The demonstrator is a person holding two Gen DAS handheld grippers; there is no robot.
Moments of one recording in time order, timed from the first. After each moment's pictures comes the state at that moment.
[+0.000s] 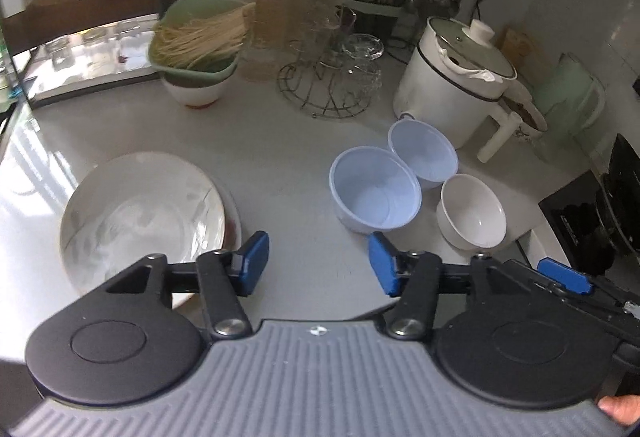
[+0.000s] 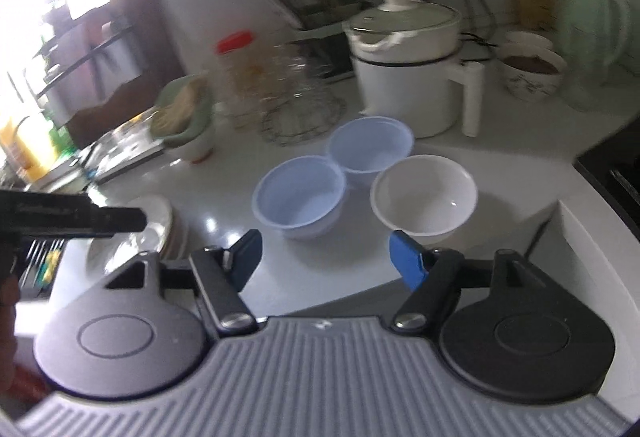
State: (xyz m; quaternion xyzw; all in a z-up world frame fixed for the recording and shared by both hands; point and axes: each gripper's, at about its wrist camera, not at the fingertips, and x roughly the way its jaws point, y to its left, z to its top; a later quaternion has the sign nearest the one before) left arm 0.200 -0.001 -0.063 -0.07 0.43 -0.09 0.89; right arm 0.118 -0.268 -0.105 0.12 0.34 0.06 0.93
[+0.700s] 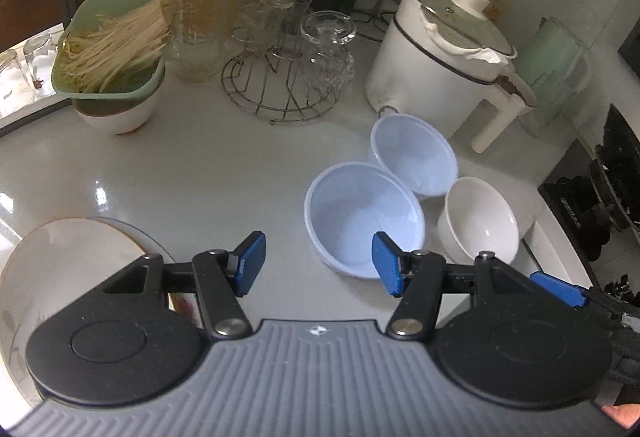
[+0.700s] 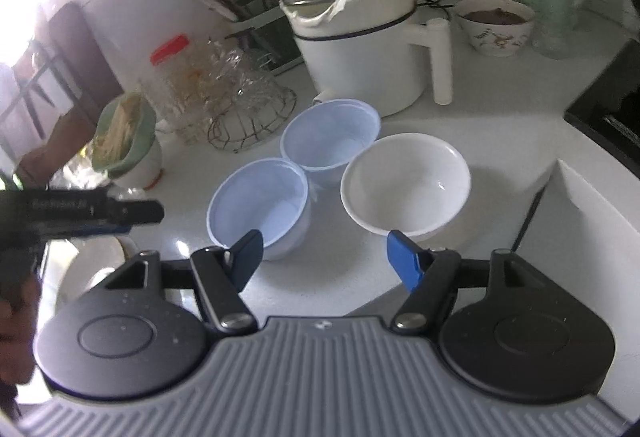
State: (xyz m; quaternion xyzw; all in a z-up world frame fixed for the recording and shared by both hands) left arm 0.304 -0.025 -0.108 -0.04 0.46 -0.16 0.87; right arm 0.167 -0.271 -0.144 0.17 0.36 0.00 0.92
